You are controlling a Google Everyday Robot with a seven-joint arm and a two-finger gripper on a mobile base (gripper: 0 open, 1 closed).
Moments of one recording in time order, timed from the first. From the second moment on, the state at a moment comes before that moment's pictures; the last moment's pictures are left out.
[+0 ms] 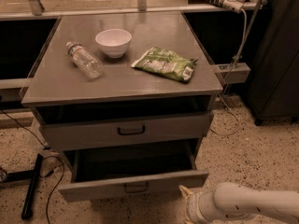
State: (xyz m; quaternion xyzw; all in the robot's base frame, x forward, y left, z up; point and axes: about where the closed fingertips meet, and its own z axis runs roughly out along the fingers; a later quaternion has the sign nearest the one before) arm 0.375 -0.120 0.410 -0.61 0.74 0.16 0.23
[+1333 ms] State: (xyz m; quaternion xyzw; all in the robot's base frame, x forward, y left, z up) arm 0.528 -0.116 0.419 -0.61 0.72 0.14 0.28
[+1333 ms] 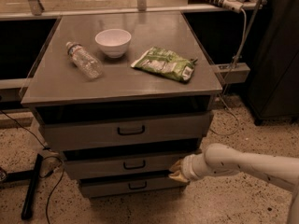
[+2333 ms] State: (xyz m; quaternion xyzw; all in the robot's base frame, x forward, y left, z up) arm 0.528 -0.116 0.419 -0.61 0.72 0.14 0.28
